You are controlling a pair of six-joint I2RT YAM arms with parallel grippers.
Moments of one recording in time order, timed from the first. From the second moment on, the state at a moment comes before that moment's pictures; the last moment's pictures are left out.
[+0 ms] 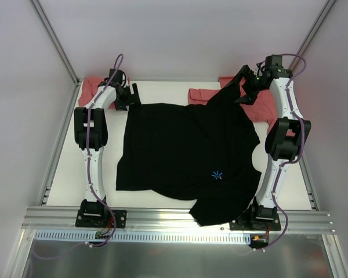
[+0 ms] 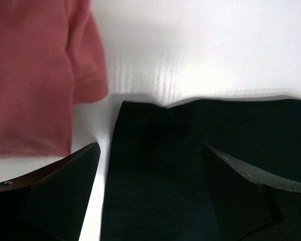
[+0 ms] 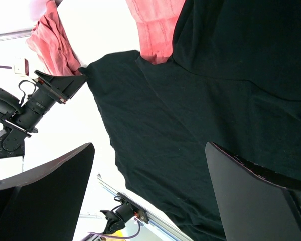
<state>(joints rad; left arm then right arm) -0.06 2.36 1.97 -0.63 0.19 -0.32 -0.07 2.16 2.12 -0.97 -0.62 0.58</state>
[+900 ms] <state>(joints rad) -0.06 2.47 2.07 -0.62 0.39 -0.42 -0.09 2.18 2.20 -0.99 -0.62 0.59</state>
